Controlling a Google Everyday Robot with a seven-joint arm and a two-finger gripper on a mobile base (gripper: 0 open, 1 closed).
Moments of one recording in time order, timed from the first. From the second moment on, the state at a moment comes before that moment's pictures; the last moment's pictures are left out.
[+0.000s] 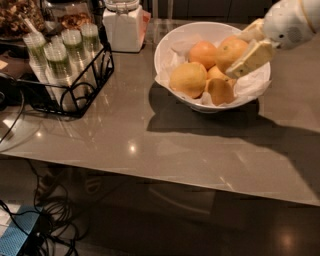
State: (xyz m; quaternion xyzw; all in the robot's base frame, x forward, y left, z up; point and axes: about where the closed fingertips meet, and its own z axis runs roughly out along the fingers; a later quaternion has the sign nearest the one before) arm 0.605 -0.190 0.976 -0.57 0.72 0.14 0.37
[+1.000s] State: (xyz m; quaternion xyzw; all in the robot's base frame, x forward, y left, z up) arm 0.503 -0.242 1.007 -0.47 0.74 0.18 0.44
